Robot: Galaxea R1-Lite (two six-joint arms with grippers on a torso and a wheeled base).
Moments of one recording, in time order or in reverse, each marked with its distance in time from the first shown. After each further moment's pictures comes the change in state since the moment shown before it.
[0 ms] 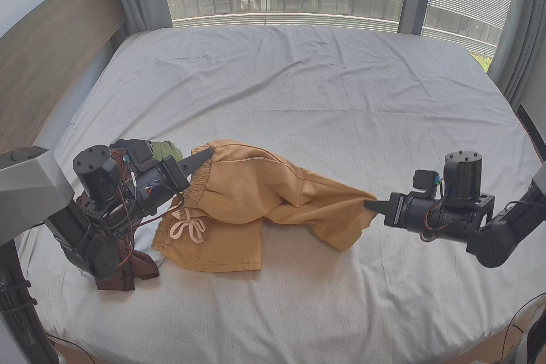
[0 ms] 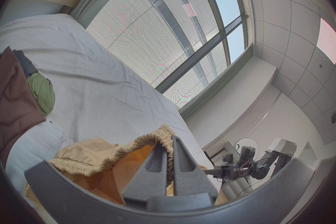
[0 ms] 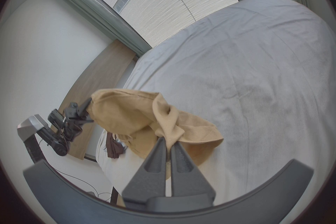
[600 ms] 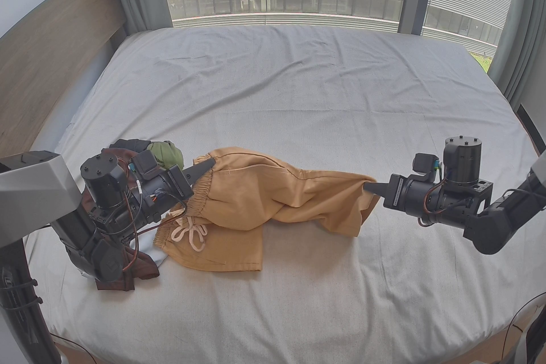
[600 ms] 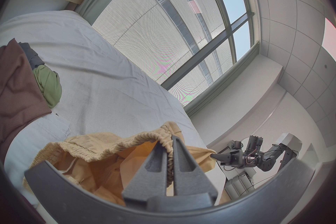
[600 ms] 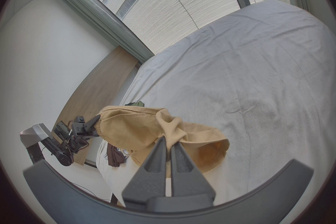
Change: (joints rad) left arm 0.001 0.047 0.007 0.000 0.021 0.022; right arm -0.028 0.020 -0.096 0.018 0.019 -0.001
